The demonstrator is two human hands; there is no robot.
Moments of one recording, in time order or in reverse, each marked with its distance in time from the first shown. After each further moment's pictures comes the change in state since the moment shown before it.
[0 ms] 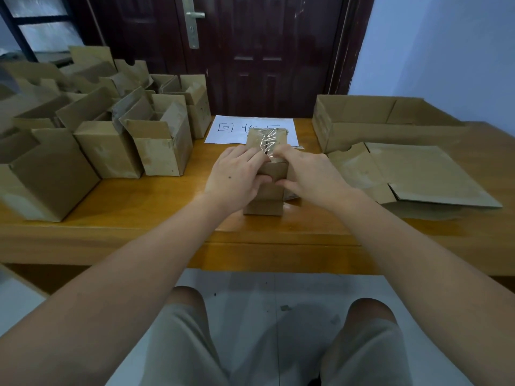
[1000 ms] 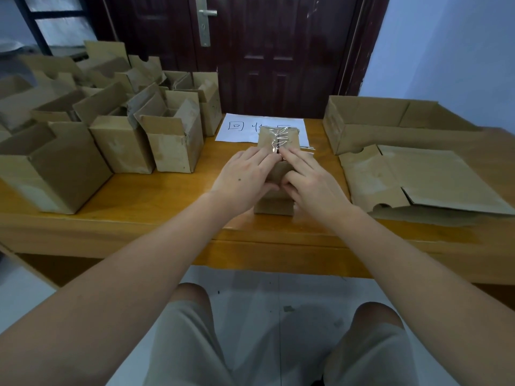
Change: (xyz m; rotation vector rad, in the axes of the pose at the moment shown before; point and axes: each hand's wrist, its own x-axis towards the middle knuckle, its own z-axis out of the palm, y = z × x) left_hand -0.009 -0.005 -0.005 -0.029 -0.108 0.040; right_hand -0.013 -0.002 0.039 -0.074 0.179 -0.185
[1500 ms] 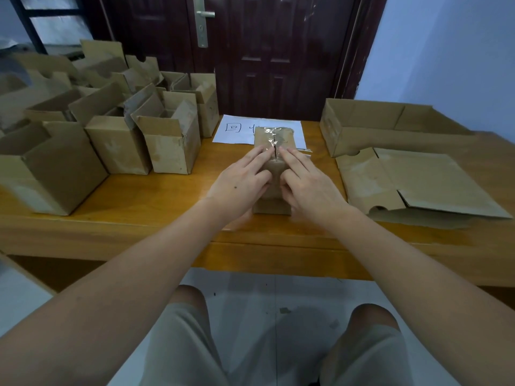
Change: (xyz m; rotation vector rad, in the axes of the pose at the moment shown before) left_hand -0.008 -0.008 0.010 0.036 0.025 0.116; right_hand 0.003 0.000 0.001 -0.125 -0.033 0.001
